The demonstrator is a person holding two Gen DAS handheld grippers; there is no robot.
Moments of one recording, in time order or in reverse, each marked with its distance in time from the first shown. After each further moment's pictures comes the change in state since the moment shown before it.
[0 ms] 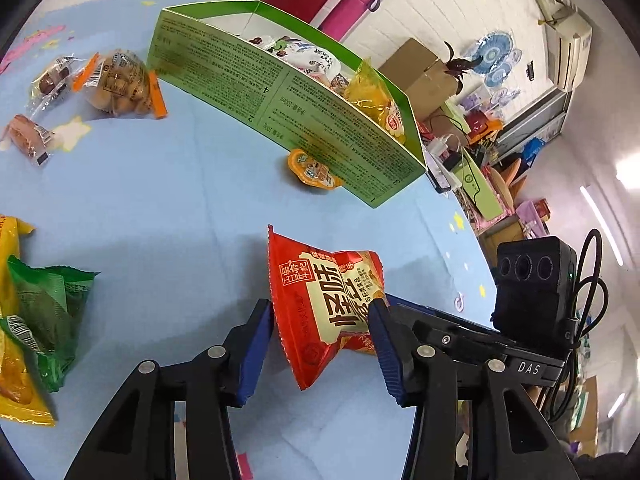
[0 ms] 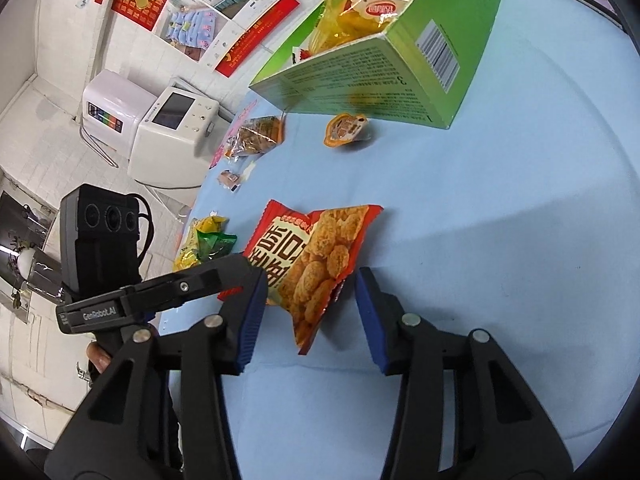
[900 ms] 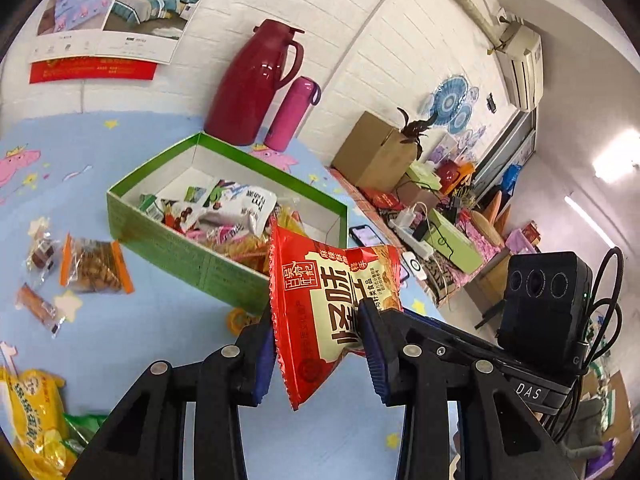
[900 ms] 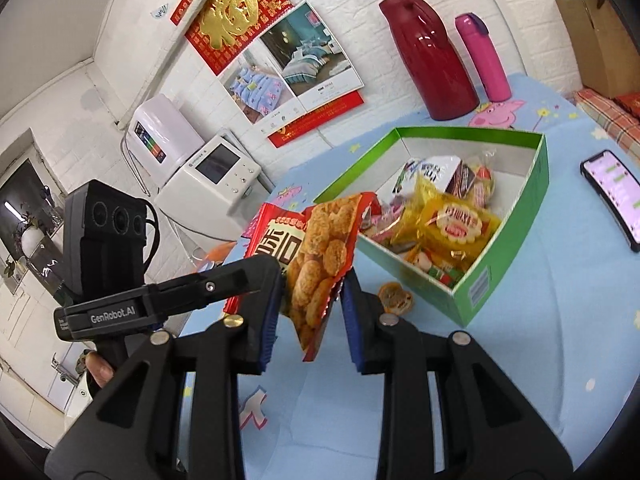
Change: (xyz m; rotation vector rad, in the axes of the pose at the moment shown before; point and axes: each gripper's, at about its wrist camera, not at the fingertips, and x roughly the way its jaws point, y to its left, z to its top) left arm -0.051 -0.074 0.078 0.138 -0.272 -0.004; right arm -0.060 0.069 0.073 -0.267 -0.248 0.002
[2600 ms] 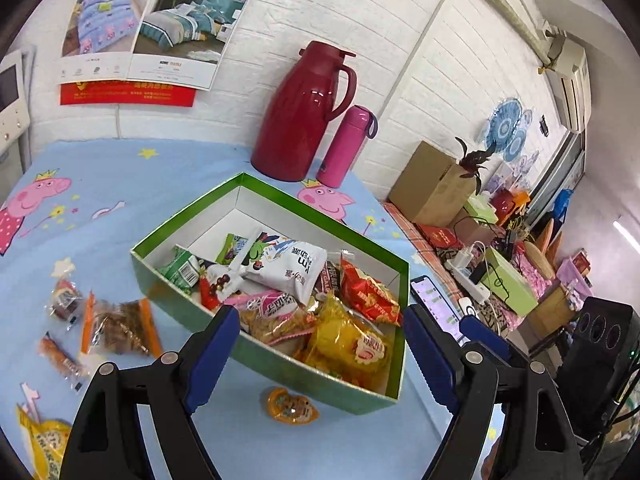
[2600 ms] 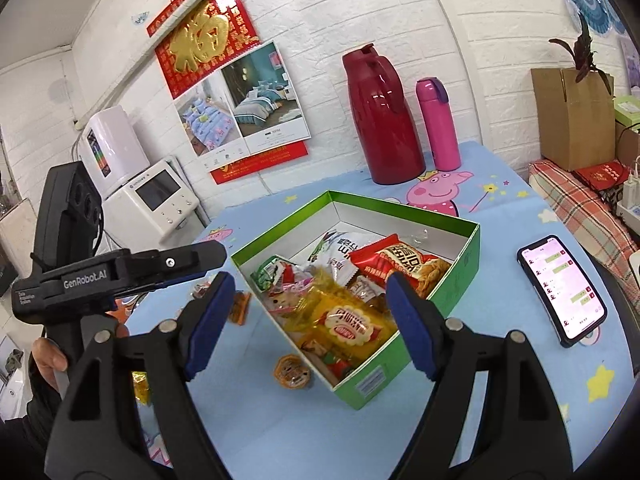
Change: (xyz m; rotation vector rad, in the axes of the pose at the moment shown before) left arm 0.032 0.006 0.040 -0.041 -0.093 0.206; right arm -0.007 -0.025 0.031 -0.130 -0.139 -0.226
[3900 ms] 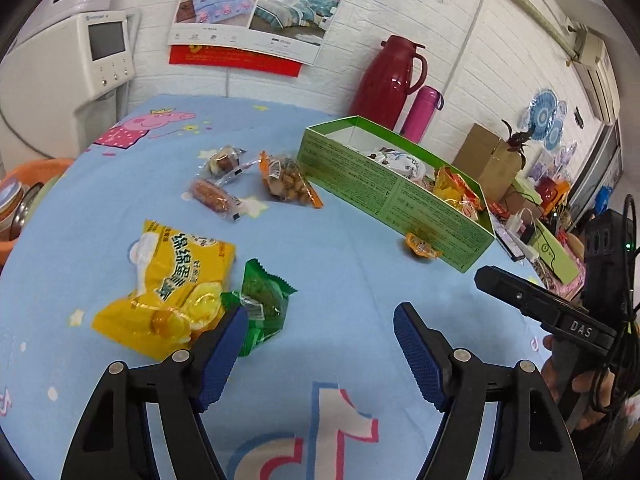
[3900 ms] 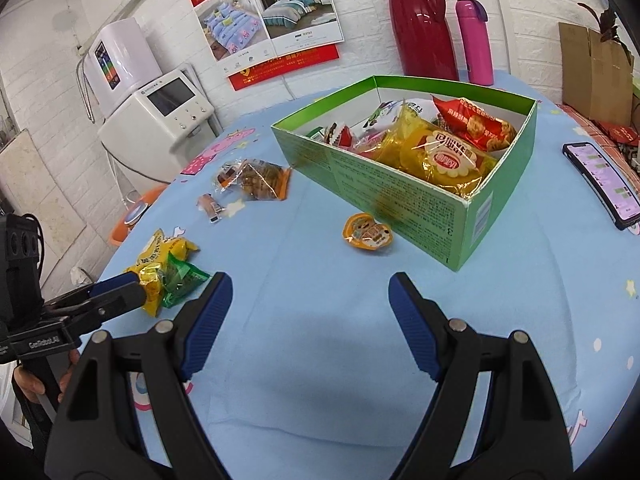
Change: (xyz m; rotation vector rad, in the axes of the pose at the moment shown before) left arm -0.092 0.097 -0.147 -0.027 -0.005 0.189; right arm 0.030 0.062 -0.096 -0.041 0.251 -0.011
